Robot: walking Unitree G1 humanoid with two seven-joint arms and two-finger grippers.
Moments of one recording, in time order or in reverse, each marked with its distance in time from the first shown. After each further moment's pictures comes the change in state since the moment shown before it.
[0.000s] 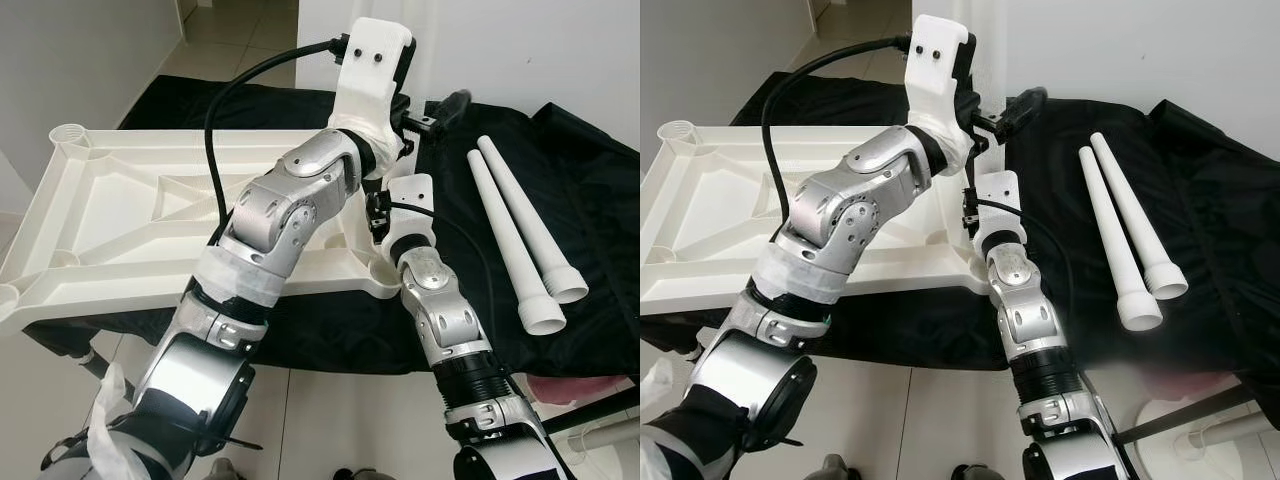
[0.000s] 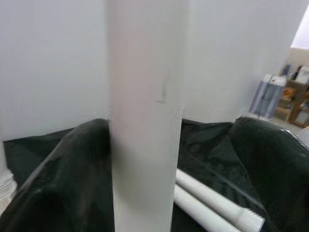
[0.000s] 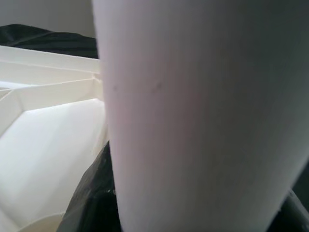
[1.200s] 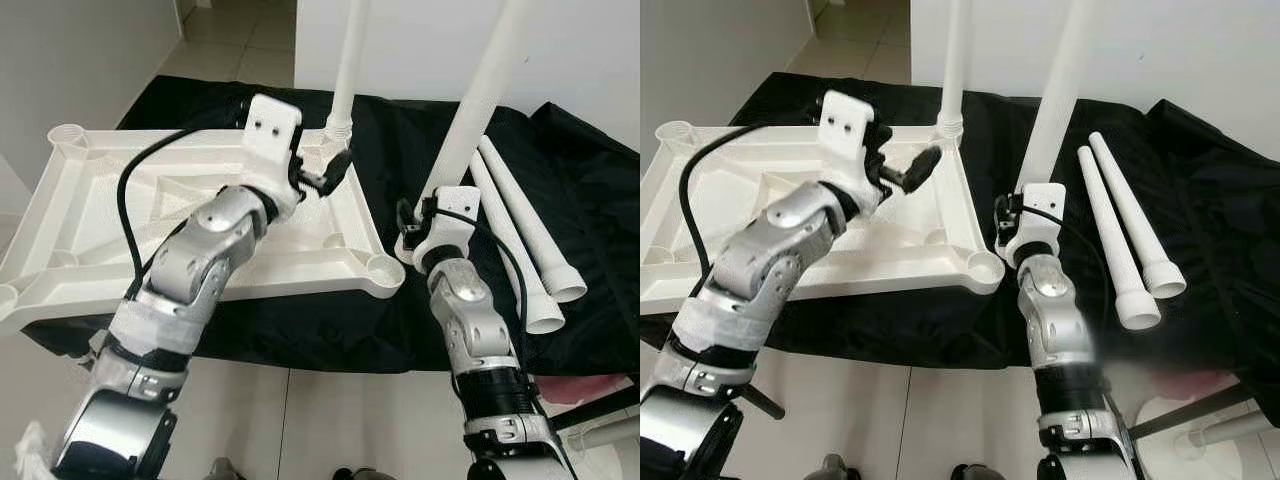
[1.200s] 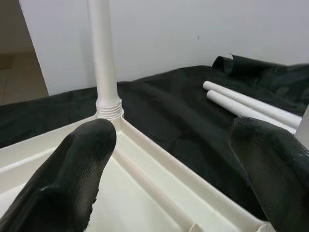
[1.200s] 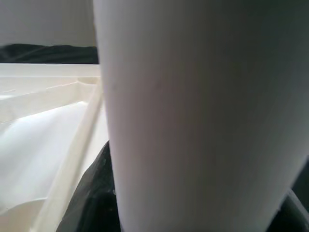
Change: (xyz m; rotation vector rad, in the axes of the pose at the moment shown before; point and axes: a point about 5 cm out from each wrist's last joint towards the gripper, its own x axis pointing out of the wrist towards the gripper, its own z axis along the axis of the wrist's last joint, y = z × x) left arm -0.079 0.060 -0.047 0.217 0.192 0.250; right arm -0.013 -0.030 -0.011 0.104 -0.022 0.013
